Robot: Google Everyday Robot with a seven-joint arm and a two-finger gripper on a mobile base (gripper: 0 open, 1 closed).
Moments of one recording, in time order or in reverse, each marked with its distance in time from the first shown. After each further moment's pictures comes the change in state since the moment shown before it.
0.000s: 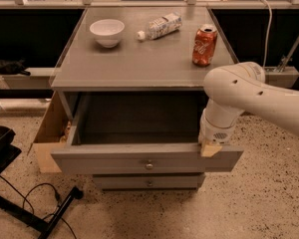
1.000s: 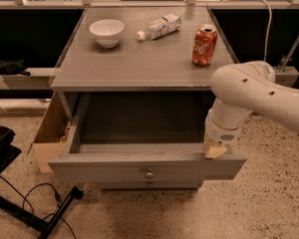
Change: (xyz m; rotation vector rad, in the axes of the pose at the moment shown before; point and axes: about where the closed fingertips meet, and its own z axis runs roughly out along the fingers) arm 0.008 0.016 -0.011 -0.015 -0.013 -0.002
